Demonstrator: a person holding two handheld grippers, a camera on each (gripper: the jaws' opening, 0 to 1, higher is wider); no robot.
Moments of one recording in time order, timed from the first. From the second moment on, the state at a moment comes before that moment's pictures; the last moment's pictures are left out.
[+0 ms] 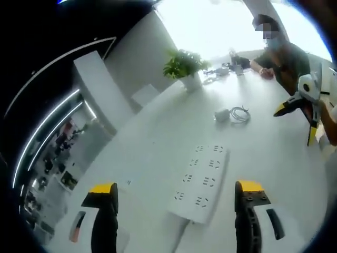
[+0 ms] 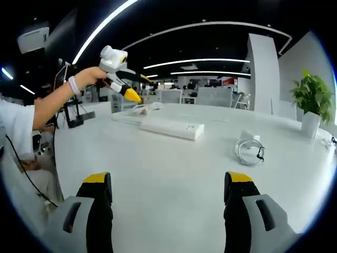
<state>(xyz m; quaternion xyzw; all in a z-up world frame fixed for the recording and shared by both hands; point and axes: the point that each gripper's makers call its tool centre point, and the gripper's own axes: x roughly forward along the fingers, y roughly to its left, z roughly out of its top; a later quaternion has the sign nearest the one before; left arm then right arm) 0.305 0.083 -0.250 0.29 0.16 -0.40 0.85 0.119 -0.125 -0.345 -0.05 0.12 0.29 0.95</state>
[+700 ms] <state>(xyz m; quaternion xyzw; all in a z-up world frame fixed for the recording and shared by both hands) 0.256 0.102 -0.237 0.22 0.11 -0.38 0.89 0.119 -0.124 -0.348 -0.05 0.13 0.29 0.95</state>
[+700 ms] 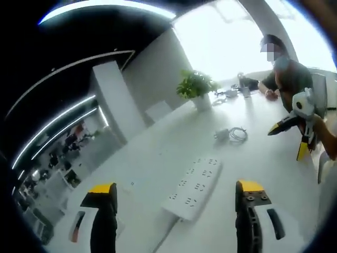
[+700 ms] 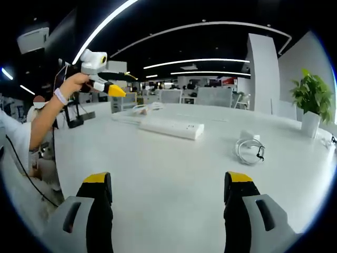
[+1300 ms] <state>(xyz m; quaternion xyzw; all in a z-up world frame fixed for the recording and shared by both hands) 0.220 0.119 -0.233 0.17 0.06 -0.35 0.92 0.119 -0.122 -0.350 -0.06 0.13 0.29 0.95</state>
